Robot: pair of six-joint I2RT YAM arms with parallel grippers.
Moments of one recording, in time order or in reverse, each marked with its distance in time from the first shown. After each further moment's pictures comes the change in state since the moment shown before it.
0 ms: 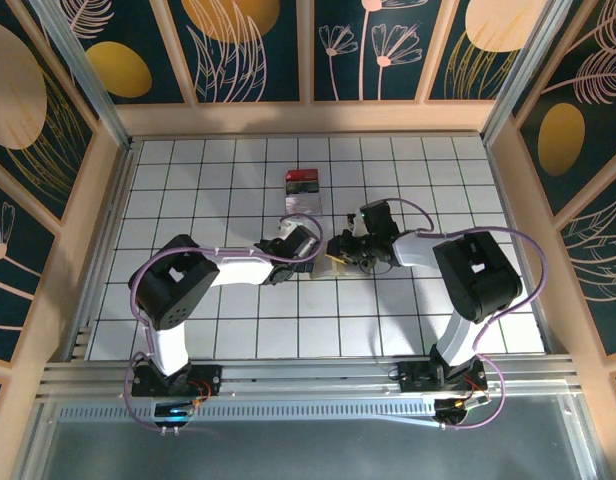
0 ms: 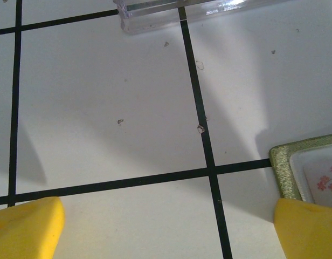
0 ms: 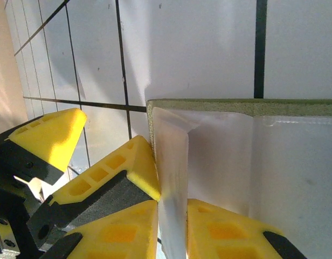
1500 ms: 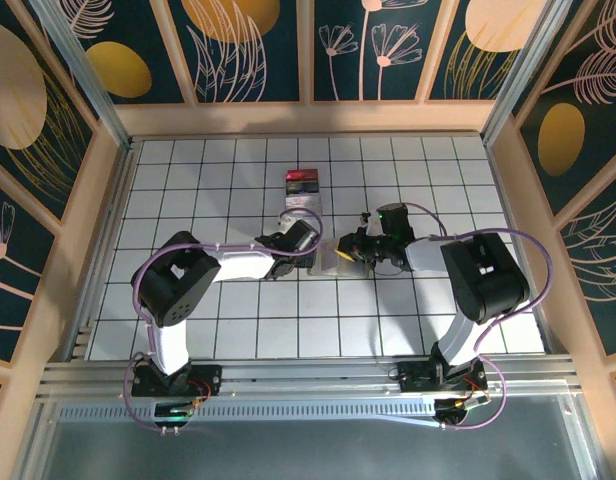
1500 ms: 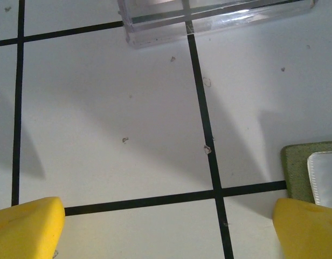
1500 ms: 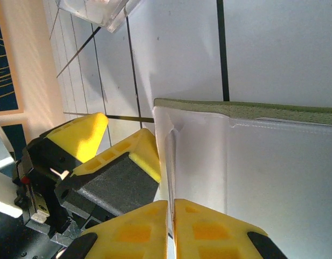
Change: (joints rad) left arm 0.028 0.018 0.045 -0.034 0.022 0.004; right arm -0.101 -0.026 -0.100 0.169 -0.112 0.080
